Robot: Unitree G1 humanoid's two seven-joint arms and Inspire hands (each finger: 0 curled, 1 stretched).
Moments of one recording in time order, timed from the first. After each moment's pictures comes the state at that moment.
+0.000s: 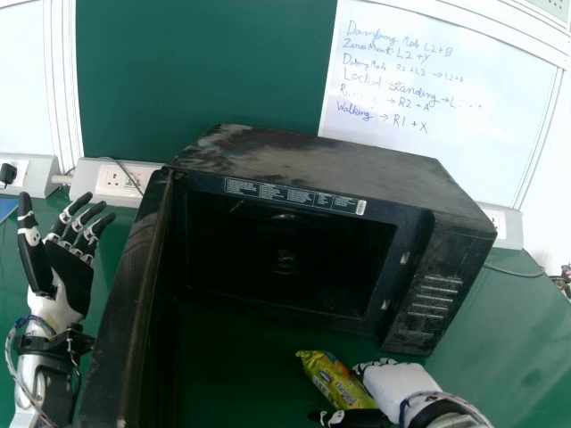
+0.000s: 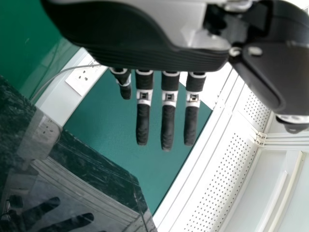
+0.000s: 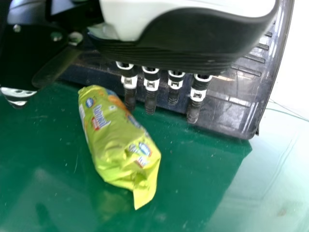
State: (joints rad) left arm 0.01 0.06 0.35 -0.46 -0.61 0.18 0.02; right arm 0.13 -0.46 0.08 -0.84 -1.31 0.17 1.20
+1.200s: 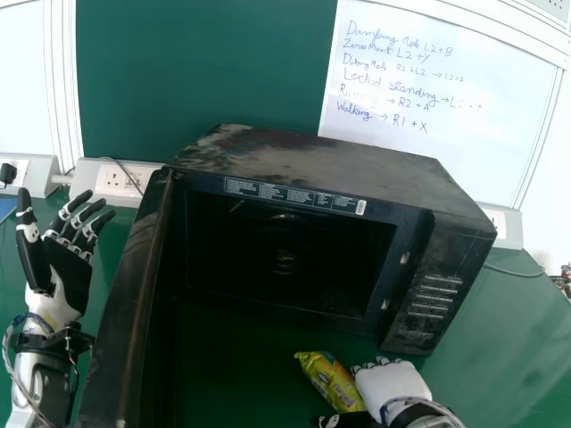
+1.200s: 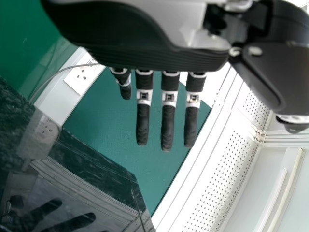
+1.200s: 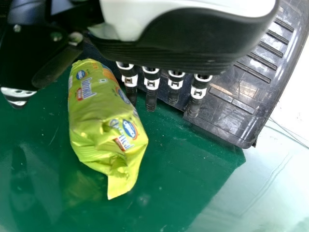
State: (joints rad) left arm 0.01 0.07 0.35 -0.49 -0.61 0.20 0.04; right arm 0.13 -0.42 0.13 -0.71 -1.48 0.02 1.07
